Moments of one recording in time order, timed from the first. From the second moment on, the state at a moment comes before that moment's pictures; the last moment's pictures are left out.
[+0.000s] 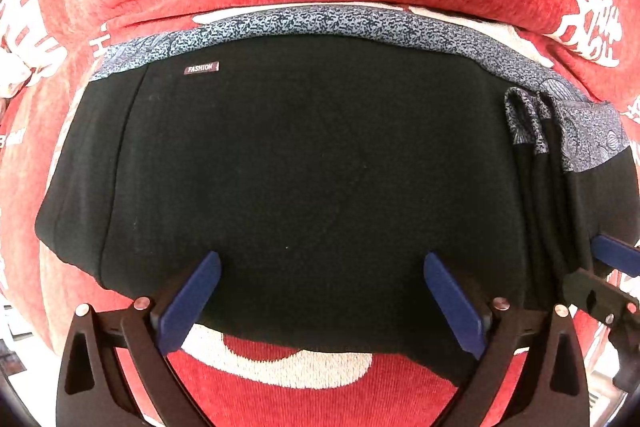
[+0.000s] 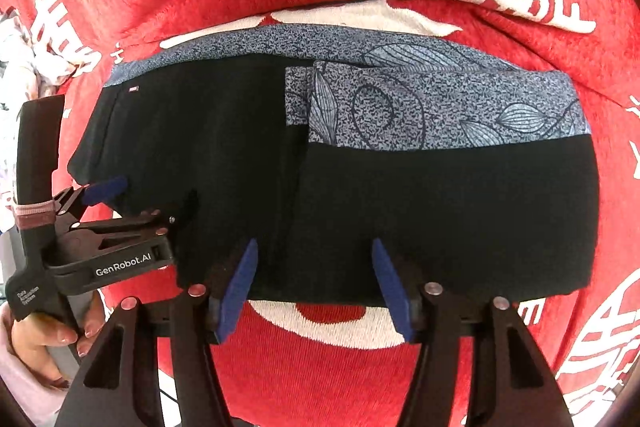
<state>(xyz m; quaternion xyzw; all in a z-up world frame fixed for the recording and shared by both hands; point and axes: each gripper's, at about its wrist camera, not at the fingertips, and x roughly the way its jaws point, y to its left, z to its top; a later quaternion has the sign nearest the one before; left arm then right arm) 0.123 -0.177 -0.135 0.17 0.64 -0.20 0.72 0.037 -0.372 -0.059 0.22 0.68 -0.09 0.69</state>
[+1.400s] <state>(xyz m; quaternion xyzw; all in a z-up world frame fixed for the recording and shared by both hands) 0.179 -0.023 -0.127 -0.08 0.66 -0.17 0.73 0.054 -0.327 -0.075 0.14 0.70 -0.11 0.69</state>
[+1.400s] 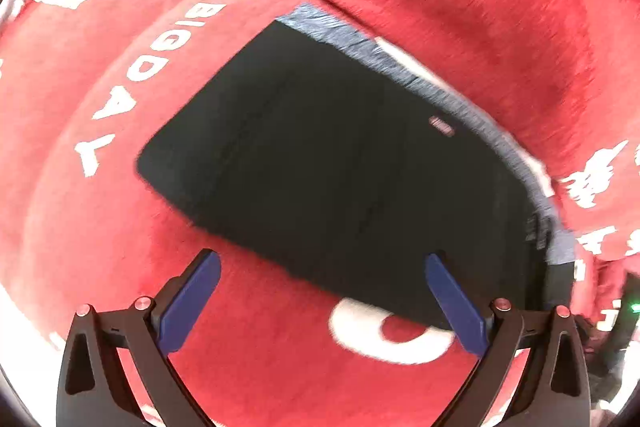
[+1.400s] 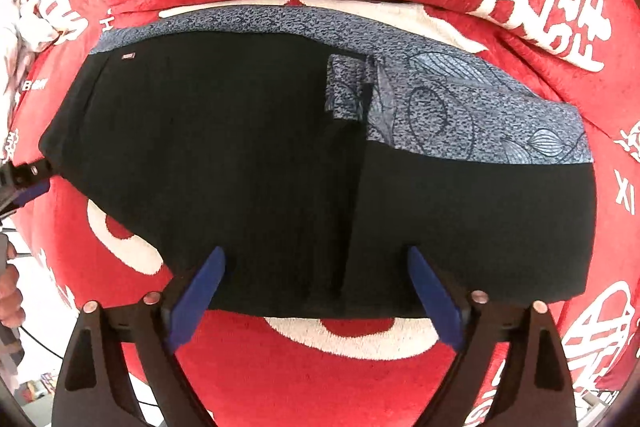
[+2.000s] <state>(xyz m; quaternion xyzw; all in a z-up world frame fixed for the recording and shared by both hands) 0.196 0.011 -0.146 -0.24 0.65 -0.20 0.69 0.065 -0.319 -0.084 0.13 0.71 -0.12 0.68</state>
